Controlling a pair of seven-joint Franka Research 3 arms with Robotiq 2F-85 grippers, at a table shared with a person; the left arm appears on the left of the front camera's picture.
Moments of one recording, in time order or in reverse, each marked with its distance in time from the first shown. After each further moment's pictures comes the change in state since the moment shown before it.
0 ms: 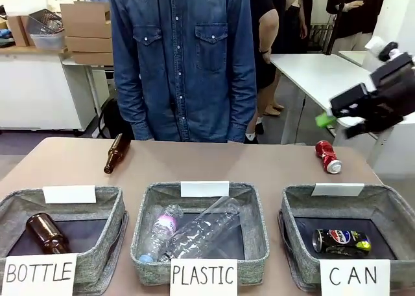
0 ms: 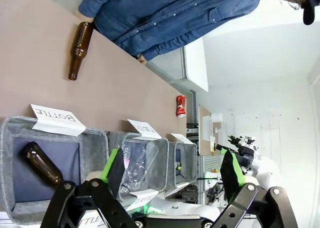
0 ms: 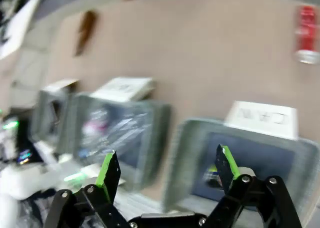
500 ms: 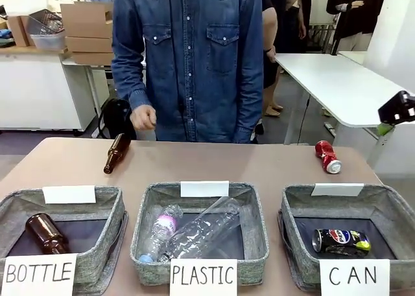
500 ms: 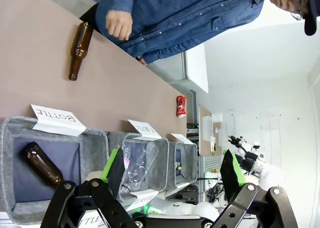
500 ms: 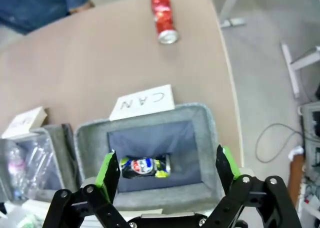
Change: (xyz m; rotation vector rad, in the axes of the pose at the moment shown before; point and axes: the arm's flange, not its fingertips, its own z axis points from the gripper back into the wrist) left arm 0.000 -0.001 0.000 0.001 -0.001 -0.001; right arm -0.016 -0.018 0.043 -0.452 -0.037 -0.127
